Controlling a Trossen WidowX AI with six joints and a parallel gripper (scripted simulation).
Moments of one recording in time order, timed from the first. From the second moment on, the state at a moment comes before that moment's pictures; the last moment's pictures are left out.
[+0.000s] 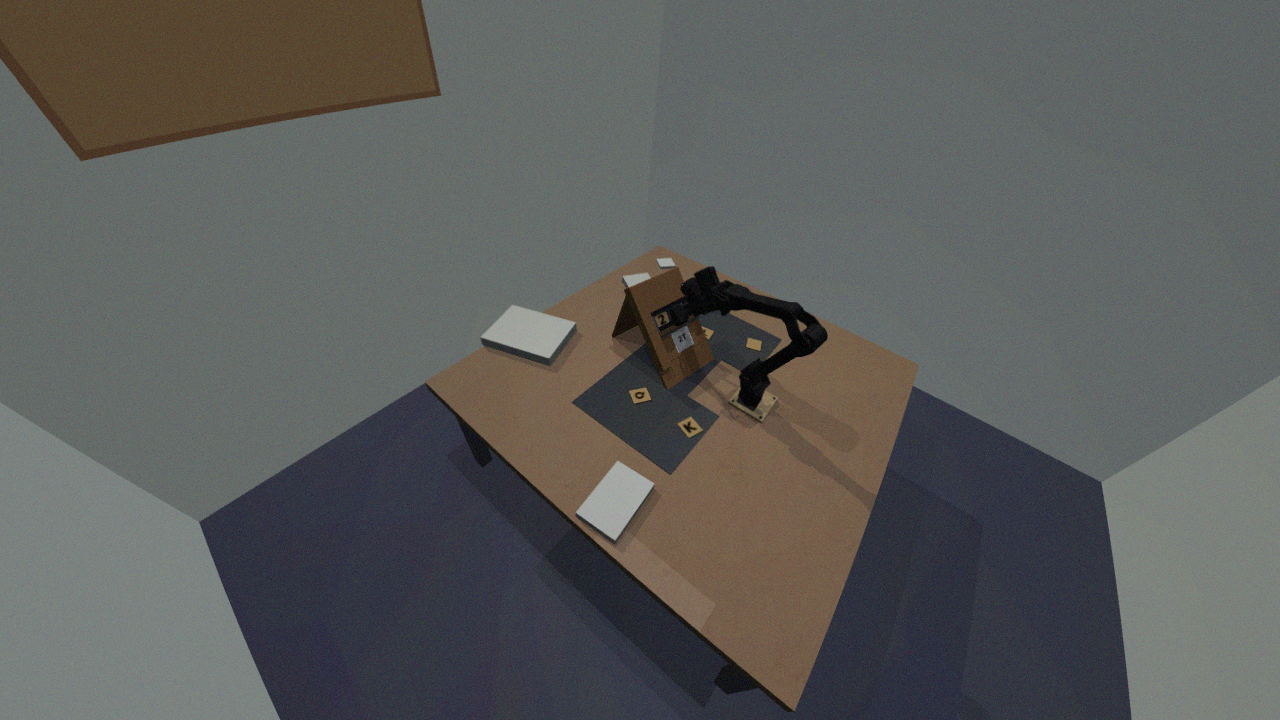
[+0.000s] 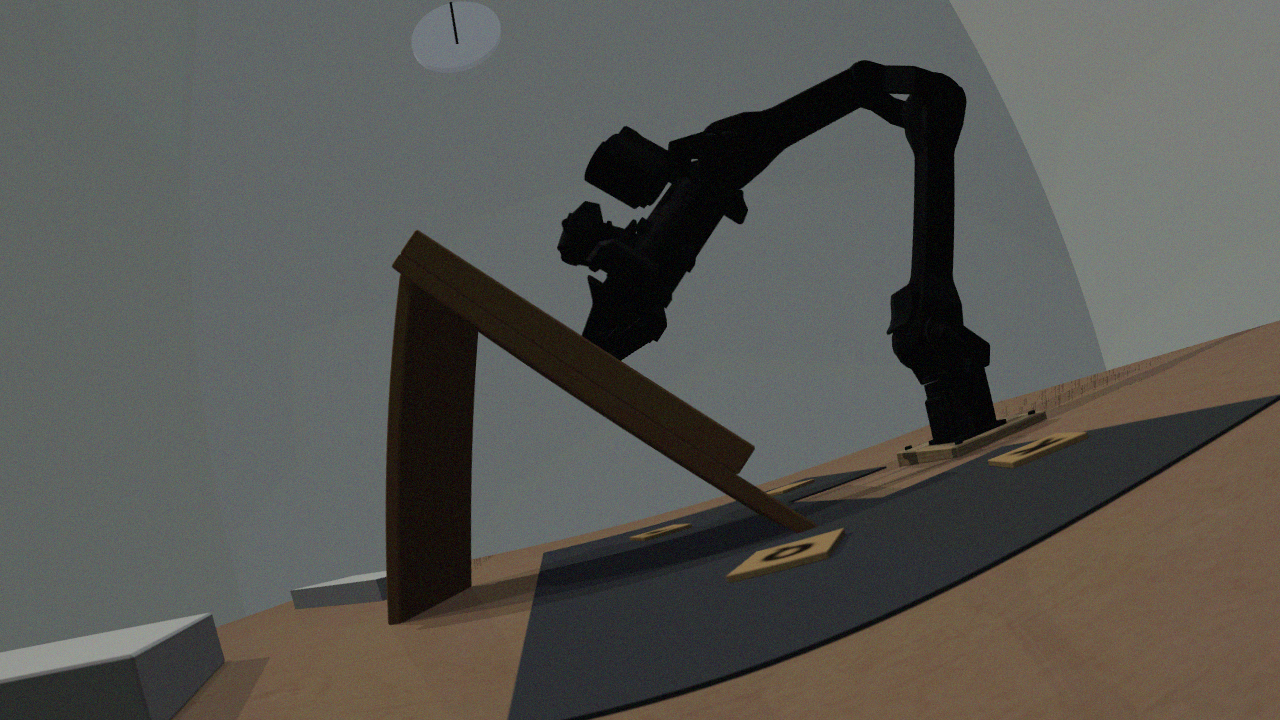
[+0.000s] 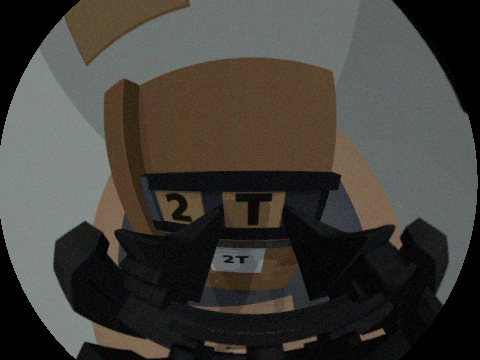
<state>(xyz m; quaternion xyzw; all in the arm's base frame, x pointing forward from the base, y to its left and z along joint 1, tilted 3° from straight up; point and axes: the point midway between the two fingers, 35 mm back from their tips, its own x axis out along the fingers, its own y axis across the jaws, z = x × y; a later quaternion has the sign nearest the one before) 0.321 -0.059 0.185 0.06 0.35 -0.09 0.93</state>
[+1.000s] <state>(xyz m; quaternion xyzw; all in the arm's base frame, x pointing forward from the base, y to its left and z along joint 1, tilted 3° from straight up) 0.323 -0.048 0.186 0.06 0.35 -0.09 0.93</state>
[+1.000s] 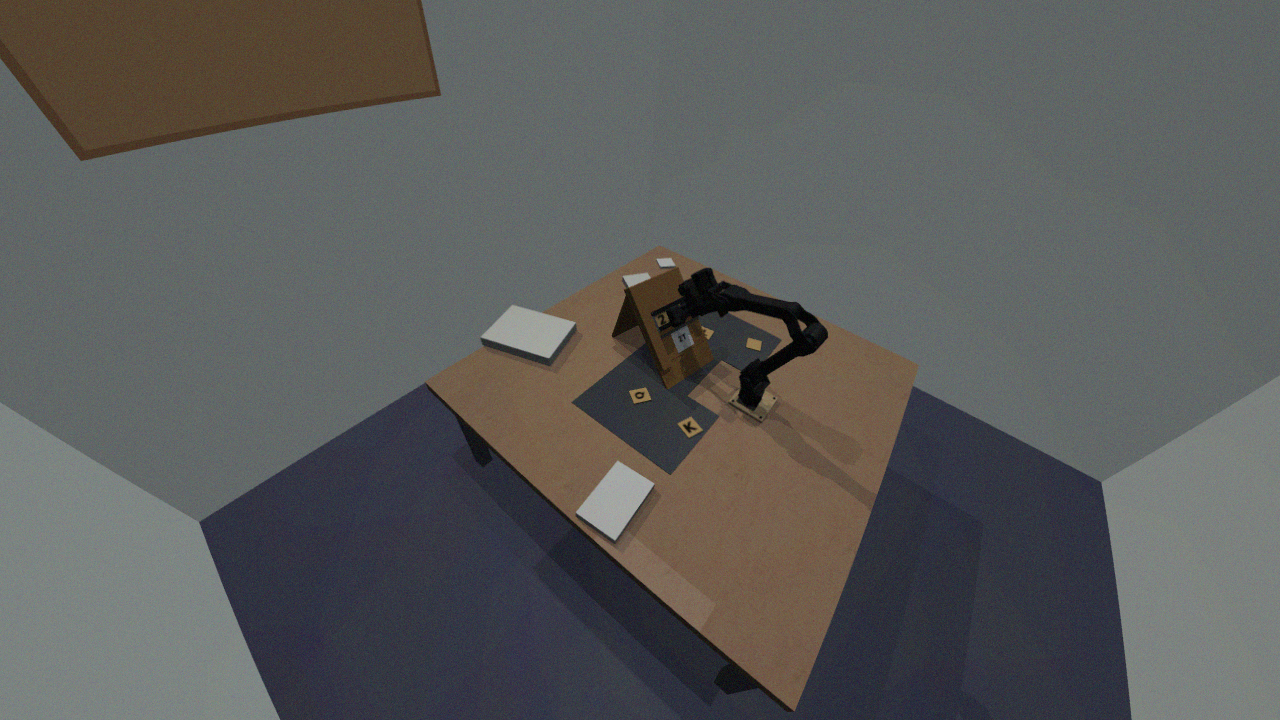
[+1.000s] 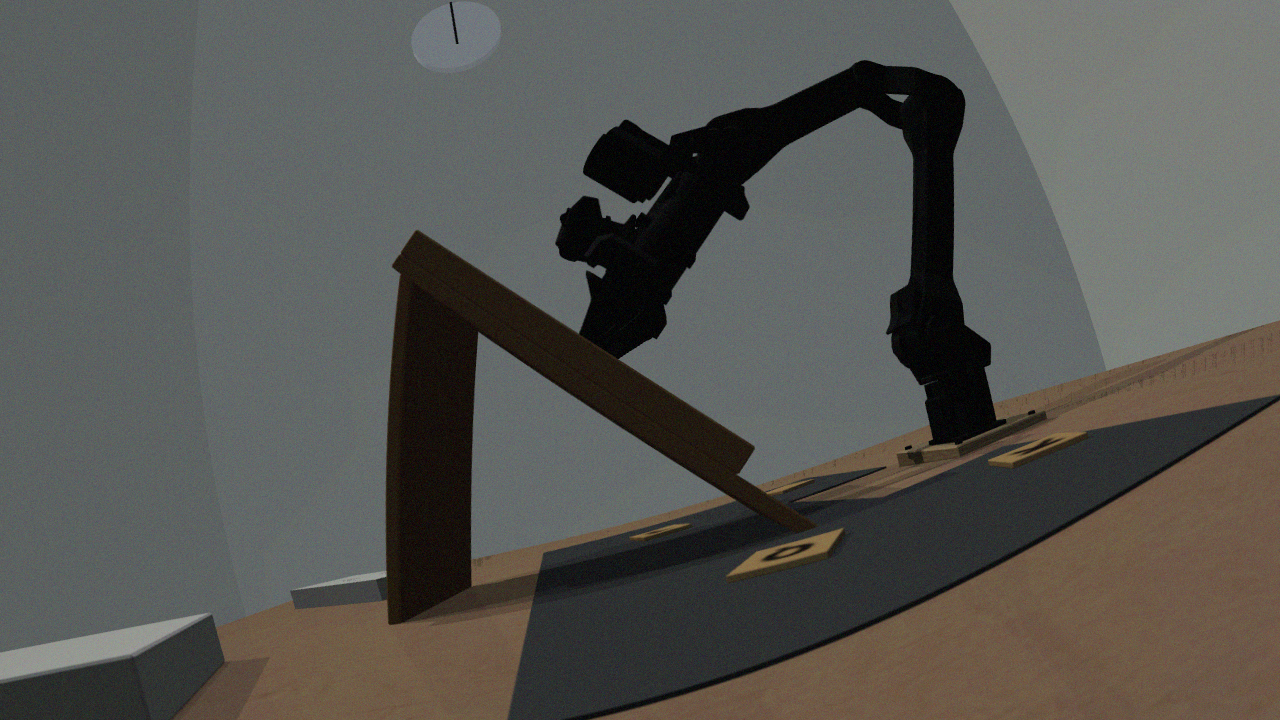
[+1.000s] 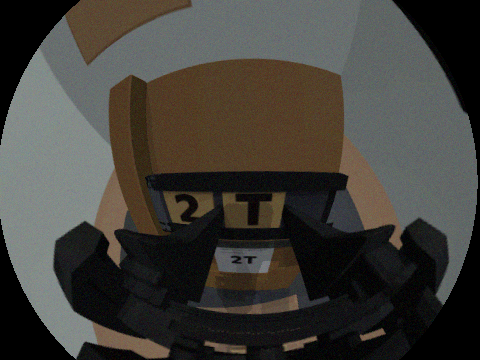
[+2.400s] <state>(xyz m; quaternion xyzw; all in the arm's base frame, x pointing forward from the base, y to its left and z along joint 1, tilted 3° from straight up) 0.300 -0.043 0.206 0.06 0.35 -0.09 0.93</state>
